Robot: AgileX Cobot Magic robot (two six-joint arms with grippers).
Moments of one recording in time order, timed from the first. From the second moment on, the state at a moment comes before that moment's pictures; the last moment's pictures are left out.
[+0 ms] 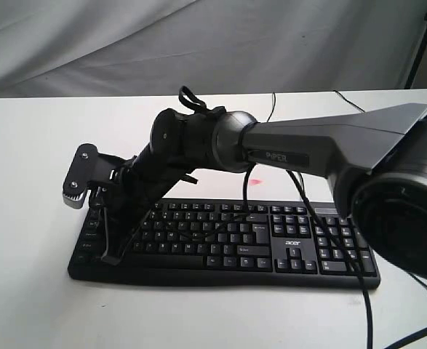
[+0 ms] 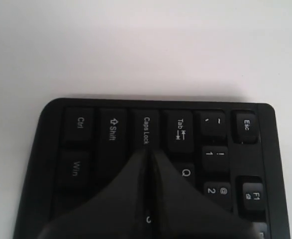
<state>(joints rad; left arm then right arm) 0.13 0.00 -0.01 0.03 0.19 0.09 0.51 2.35 -1.76 0.63 0.66 -1.19</state>
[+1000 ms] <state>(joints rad) 0.13 0.00 -0.01 0.03 0.19 0.09 0.51 2.32 -1.76 0.62 0.68 -1.19</state>
